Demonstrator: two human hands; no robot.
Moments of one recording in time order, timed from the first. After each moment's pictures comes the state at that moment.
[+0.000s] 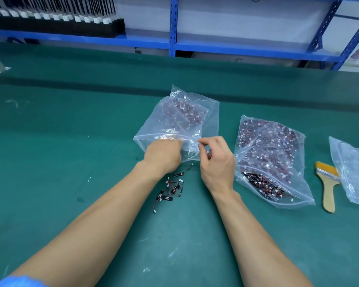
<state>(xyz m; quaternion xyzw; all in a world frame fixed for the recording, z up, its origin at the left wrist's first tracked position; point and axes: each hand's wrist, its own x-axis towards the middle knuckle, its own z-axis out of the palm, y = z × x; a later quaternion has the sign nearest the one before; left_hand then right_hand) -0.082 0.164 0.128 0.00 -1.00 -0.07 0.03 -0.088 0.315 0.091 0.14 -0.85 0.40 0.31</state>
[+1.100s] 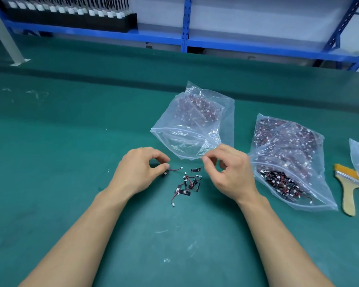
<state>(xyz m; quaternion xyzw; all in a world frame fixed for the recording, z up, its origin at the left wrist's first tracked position) 0.001 0.087 0.107 0.04 -0.94 -0.32 0.12 -0.060 0.322 0.109 0.31 -0.83 0.39 0.25</state>
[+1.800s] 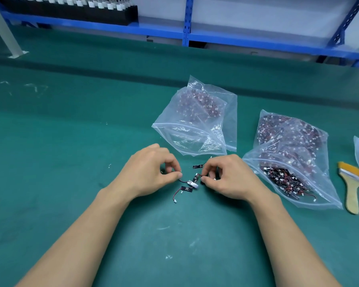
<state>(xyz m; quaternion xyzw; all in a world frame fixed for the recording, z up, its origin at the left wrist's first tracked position) 0.011 0.098 0.116 -0.10 -0.94 -0.30 0.11 -0.063 0.332 0.113 0.30 -0.92 0.25 -0.06</state>
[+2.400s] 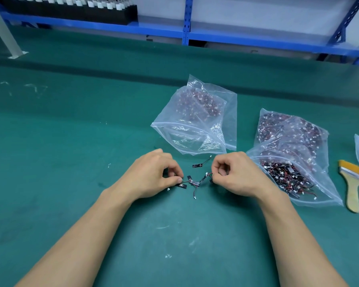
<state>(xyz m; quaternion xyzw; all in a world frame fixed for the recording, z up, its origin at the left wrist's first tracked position) 0.006 0.100 0.105 -0.11 -0.95 -0.29 0.04 -0.063 0.343 0.129 0.27 -0.92 0.26 -0.10</state>
